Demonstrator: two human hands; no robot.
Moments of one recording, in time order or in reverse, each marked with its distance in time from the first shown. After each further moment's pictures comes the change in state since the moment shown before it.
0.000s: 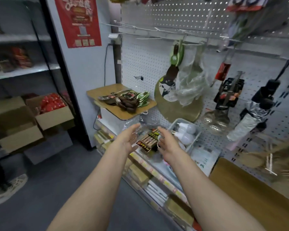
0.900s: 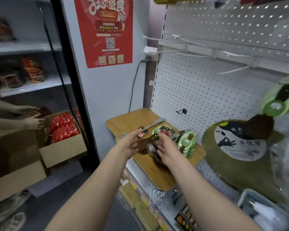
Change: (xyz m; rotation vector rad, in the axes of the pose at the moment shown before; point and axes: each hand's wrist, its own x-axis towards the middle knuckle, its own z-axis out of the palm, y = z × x) left_hand 0.350 0.311 -0.120 -0.028 0.083 0.035; right_hand 0.379 -0.126 0.319 -0.036 -0.048 0.014
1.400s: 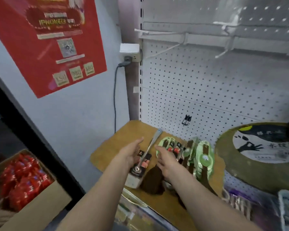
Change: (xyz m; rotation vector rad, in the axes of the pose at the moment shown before) left_hand 0.226 0.106 0.006 0.233 -0.174 -0.145; right_hand 0.189 -0.014 0.091 0.103 0.272 0.066
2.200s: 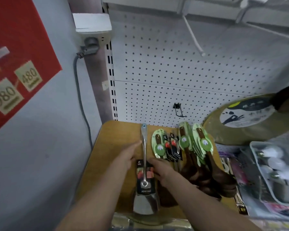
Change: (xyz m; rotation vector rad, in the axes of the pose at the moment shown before) left_hand 0.159 0.035 -0.018 0.438 -0.354 -0.173; right_hand 0.088 0.041 0.067 0.150 0.383 0.169
